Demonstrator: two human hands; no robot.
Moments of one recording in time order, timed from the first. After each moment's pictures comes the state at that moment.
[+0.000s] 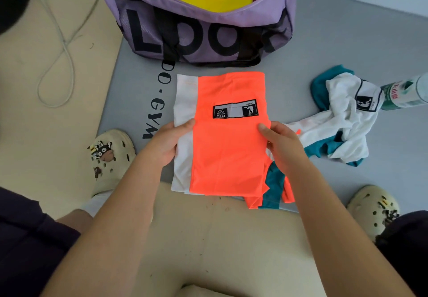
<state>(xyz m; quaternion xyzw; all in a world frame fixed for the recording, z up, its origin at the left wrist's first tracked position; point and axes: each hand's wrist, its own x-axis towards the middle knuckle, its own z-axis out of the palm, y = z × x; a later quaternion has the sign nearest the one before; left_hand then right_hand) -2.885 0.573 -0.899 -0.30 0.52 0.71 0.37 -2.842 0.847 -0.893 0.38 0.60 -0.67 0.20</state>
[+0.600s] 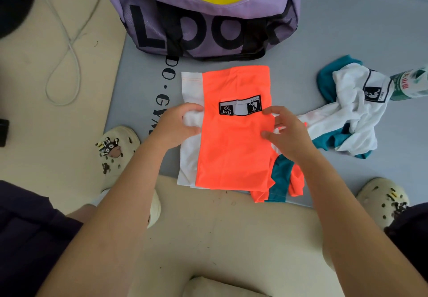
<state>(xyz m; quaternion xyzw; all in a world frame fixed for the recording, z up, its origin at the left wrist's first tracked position) -2.901 0.569 -0.879 -0.02 0.86 0.41 0.30 -2.846 0.854 -0.875 0.15 0.85 -0.46 0.20</state>
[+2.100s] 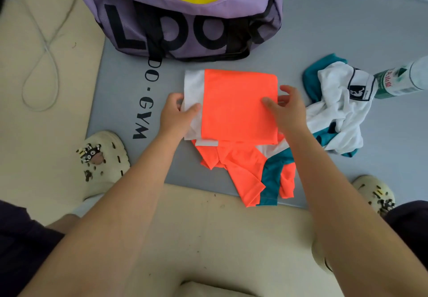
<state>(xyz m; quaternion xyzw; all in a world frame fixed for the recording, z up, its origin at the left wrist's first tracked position) -2.916 0.622 -0.912 -0.25 0.80 0.51 0.20 -2.894 0.875 -0.893 0.33 0.82 -0.45 0.10</state>
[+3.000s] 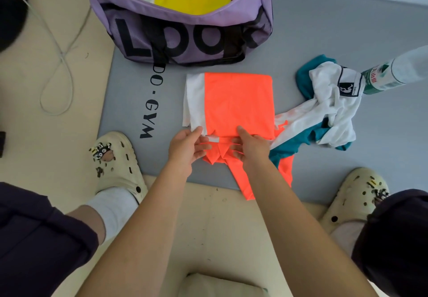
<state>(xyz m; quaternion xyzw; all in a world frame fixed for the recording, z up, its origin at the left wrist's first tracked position) -2.844 0.631 -0.880 -0.39 0.57 0.66 0.29 -2.828 0.785 -0.876 0.55 0.49 -0.66 0.15</state>
